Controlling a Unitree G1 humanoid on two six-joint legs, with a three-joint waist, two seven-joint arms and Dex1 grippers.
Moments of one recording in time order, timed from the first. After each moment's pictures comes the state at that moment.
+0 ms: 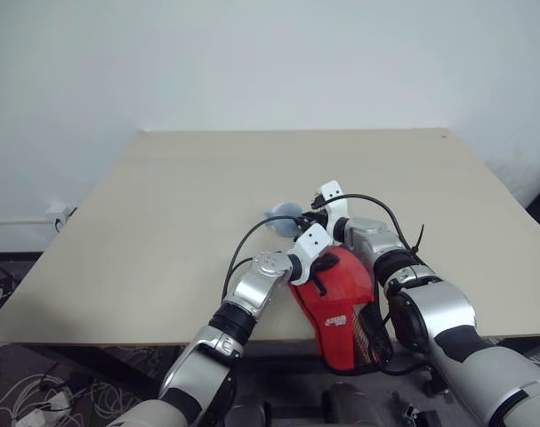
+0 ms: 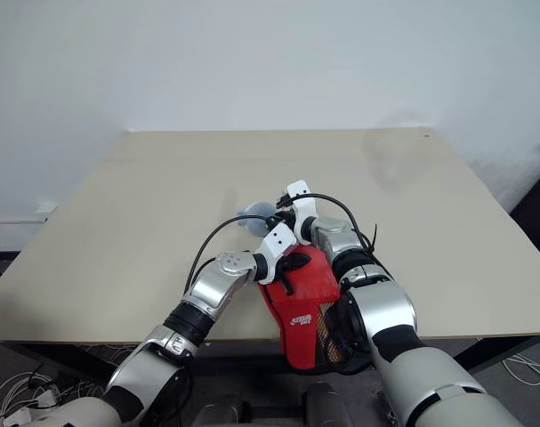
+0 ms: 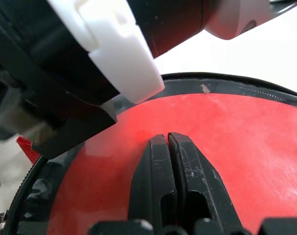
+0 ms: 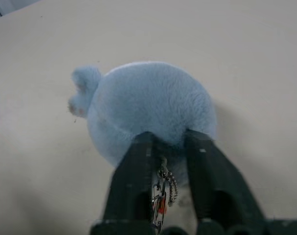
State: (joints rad) left arm -0.60 0.04 -0.33 0.52 0.03 0.29 -0.68; right arm -1.05 -0.06 -0.03 1.27 0.04 0.06 0.66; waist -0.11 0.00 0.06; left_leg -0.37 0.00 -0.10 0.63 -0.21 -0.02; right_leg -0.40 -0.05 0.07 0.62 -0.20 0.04
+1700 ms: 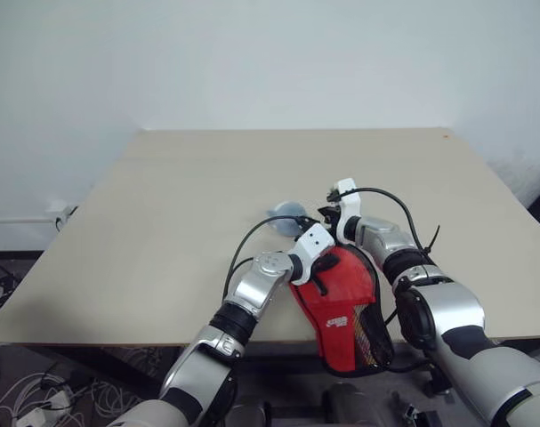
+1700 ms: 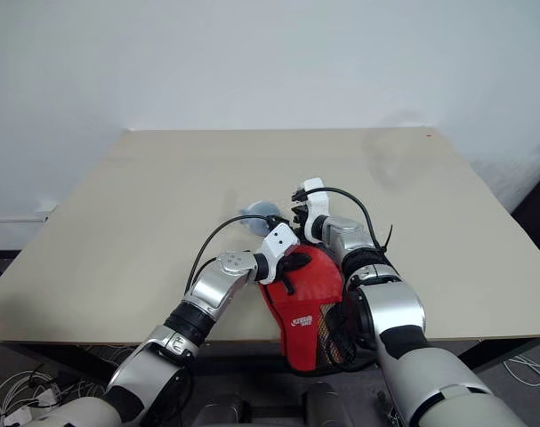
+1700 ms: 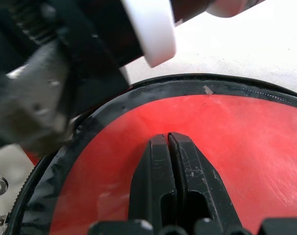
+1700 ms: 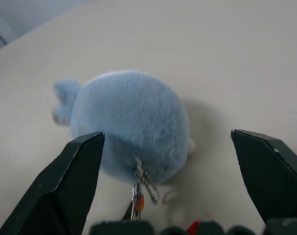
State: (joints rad) left arm -0.60 0.03 -0.33 0.52 0.03 0.29 -0.68; right arm -1.04 -0.12 -0.10 1.26 0.07 0.13 0.72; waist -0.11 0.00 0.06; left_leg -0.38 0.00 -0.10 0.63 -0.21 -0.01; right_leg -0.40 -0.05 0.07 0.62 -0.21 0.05
